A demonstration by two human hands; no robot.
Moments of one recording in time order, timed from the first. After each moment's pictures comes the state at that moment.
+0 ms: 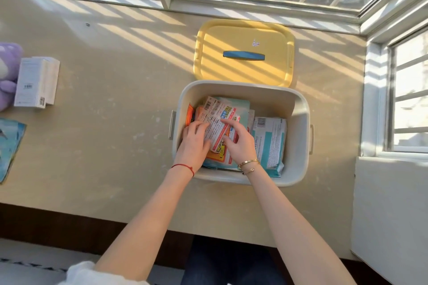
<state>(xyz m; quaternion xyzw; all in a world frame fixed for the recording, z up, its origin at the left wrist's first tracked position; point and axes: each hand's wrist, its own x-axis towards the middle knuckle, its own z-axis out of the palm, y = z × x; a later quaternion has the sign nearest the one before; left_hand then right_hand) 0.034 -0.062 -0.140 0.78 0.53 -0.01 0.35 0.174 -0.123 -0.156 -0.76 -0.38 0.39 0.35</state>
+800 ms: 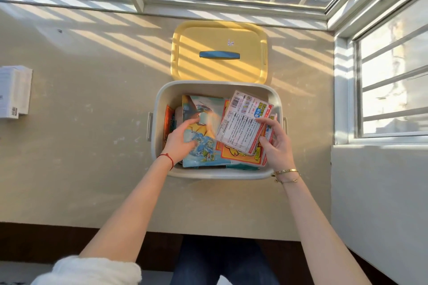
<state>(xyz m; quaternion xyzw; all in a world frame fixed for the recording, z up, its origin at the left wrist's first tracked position) 0.049 -0.053 -0.136 0.64 0.51 0.01 0.57 0.268 -0.203 -0.111 -0.72 -0.24 0.42 0.50</state>
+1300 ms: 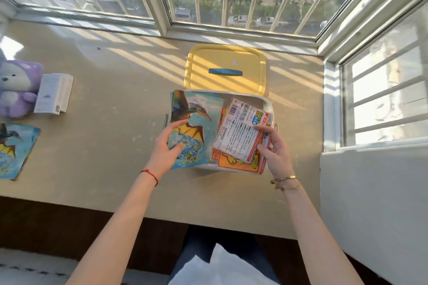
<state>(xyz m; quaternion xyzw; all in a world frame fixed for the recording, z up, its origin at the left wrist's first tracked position) 0.003 -0.094 -0.019 0.60 0.51 0.18 0.59 0.254 -0.230 -0.032 -0.64 -0.25 0.46 0.56</state>
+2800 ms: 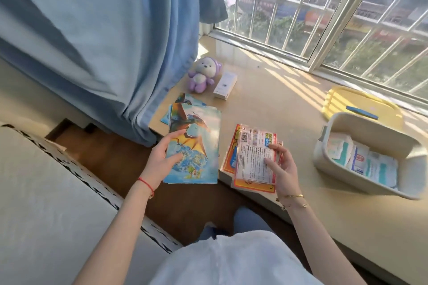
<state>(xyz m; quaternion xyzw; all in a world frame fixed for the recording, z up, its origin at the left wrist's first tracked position) -0.532 -0.163 0.090 0.49 0.58 0.35 0.54 -0.224 -0.205 0.056 -0.56 -0.26 0.57 0.54</state>
